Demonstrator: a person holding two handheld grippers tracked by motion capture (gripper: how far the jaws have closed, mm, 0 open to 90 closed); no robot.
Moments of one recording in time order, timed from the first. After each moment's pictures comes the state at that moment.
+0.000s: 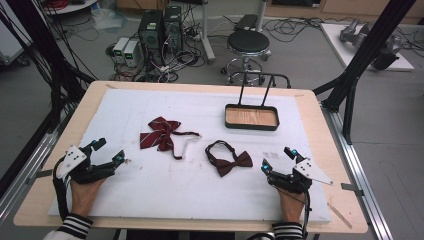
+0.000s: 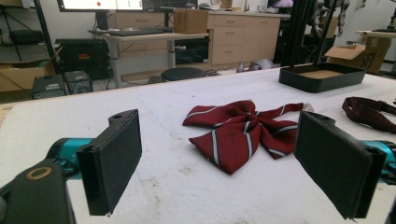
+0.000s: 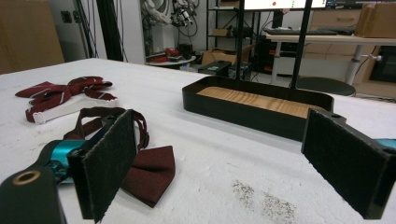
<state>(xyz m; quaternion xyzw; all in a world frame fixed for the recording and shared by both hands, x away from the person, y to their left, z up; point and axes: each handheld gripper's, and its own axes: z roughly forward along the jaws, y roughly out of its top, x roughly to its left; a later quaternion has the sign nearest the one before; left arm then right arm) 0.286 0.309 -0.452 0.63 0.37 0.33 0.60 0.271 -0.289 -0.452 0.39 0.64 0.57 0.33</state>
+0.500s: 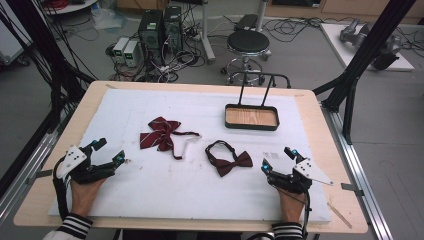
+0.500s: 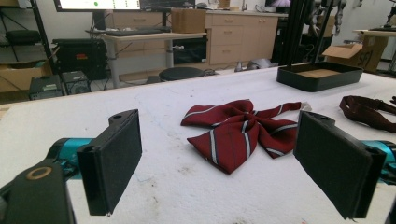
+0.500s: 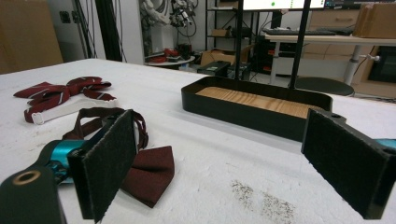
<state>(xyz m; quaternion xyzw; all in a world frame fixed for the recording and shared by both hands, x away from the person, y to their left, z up) 0.286 0.309 -0.452 0.64 0.36 0.33 0.60 0.270 -0.289 -0.452 0.39 0.64 0.57 0.34</state>
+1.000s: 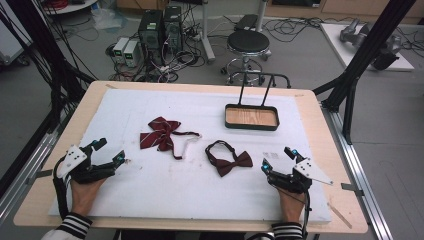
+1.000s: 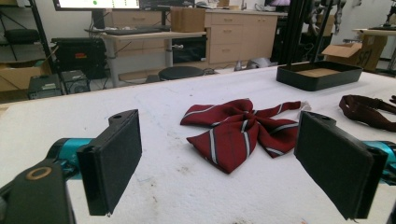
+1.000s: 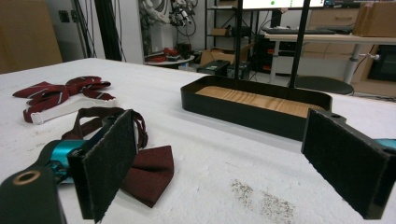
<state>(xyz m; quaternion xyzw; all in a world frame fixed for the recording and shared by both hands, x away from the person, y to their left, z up) 0.287 0.308 -0.452 0.64 0.36 0.32 0.60 0.271 -0.289 -0.452 0.39 0.64 0.57 0.33</state>
